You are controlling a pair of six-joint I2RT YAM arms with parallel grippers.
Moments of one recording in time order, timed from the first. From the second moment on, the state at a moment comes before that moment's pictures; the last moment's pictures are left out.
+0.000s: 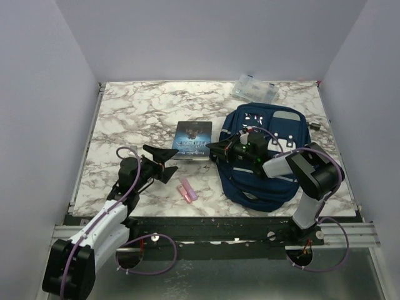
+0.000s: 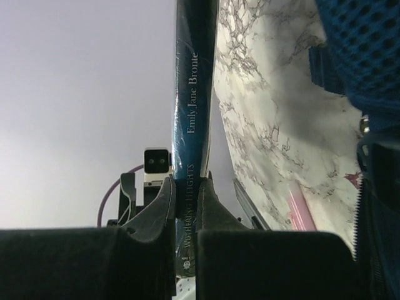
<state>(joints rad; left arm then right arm) -0.28 0.77 0.18 0.34 0.32 -1.56 0.51 1.79 0.62 0.94 -0.49 1.57</state>
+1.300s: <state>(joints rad) -0.30 0.68 0.11 0.35 0.07 -1.26 0.69 1.56 0.82 0.29 -0.36 0.87</state>
